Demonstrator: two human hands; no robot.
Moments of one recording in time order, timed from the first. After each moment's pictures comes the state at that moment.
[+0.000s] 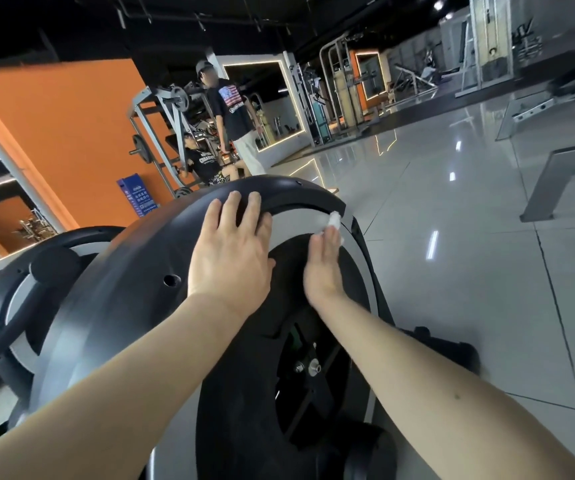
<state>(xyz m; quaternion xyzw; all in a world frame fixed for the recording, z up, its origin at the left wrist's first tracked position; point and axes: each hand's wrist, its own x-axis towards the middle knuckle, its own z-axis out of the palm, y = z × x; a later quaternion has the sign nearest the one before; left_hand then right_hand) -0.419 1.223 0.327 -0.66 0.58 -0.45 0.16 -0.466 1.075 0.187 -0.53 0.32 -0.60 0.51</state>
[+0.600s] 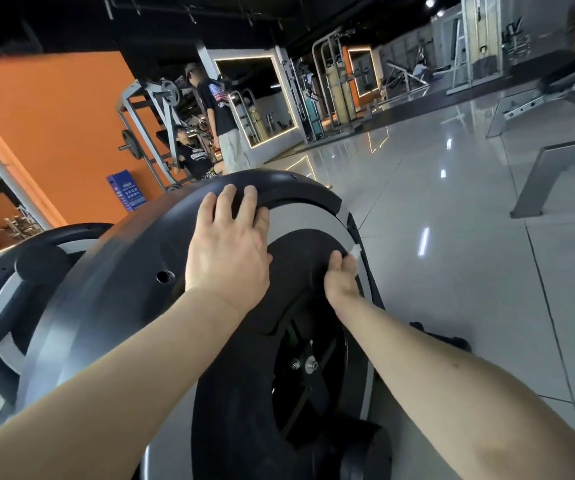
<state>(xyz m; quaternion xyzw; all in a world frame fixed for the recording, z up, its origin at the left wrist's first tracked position) -0.423 1.224 0.325 -0.66 0.58 -0.46 0.15 -0.481 1.048 0.146 -0.43 0.46 -0.52 0.58</state>
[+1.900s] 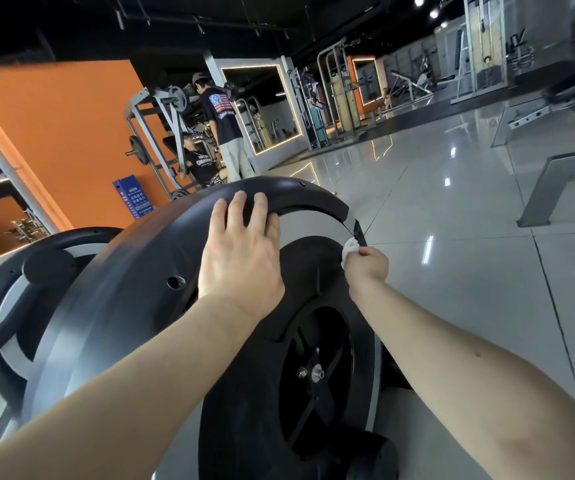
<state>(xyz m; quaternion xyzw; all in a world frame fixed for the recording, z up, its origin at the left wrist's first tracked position) -0.425 1.222 0.324 -0.67 0.58 -0.44 0.14 -0.504 1.015 0.174 -0.32 0.49 -0.58 0.56</state>
